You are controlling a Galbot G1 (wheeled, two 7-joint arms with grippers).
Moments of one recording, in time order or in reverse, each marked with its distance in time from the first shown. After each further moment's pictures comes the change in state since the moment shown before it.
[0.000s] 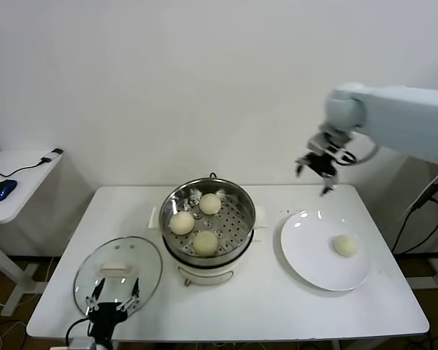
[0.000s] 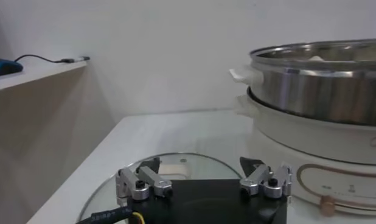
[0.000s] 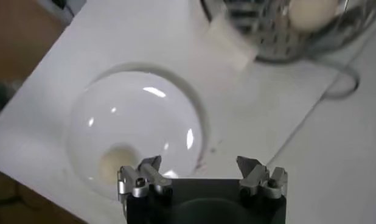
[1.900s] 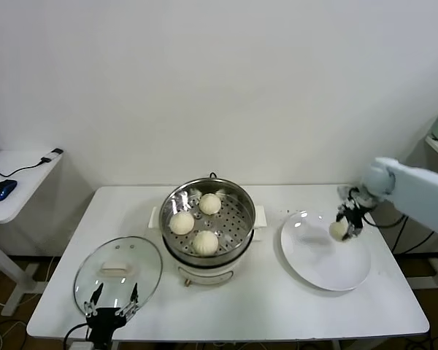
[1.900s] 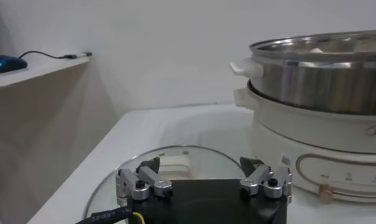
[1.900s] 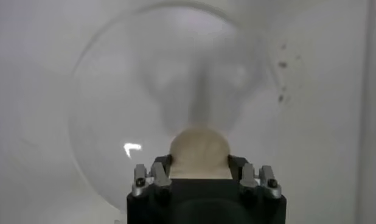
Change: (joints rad) left arm 0.026 -0.007 0.001 -0.018 0.015 0.010 -0.002; right arm -0.312 -0.089 0.255 -0.100 -0.021 -0.287 0.037
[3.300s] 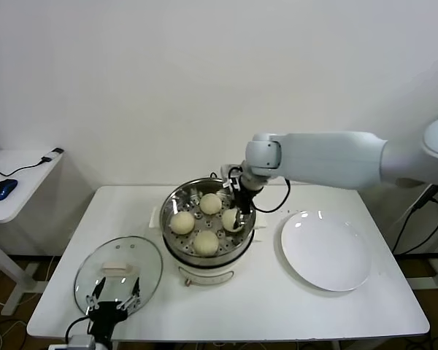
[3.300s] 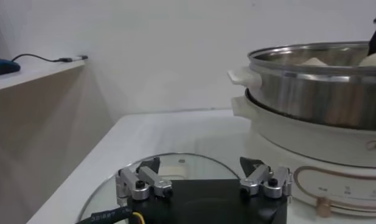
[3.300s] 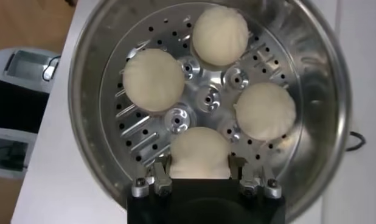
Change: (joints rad) left arm -0.027 0.013 0.003 -0.007 -0.020 0.027 0.007; right arm 0.143 0.471 -0.142 0.193 0.500 -0.285 0.261
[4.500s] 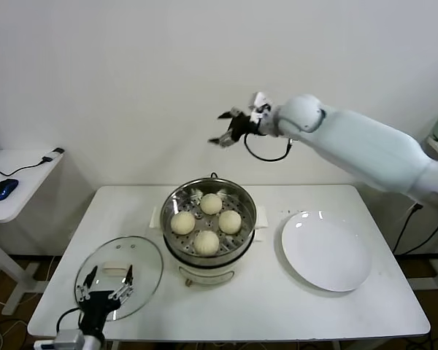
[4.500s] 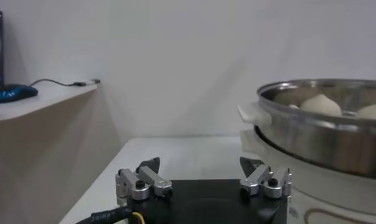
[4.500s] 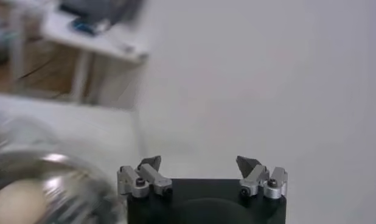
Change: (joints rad) left arm -0.007 0.021 -0.032 -0.067 -0.068 -0.014 -0.018; right arm -0.316 -0.283 0.773 -0.025 0.023 0.162 0.448
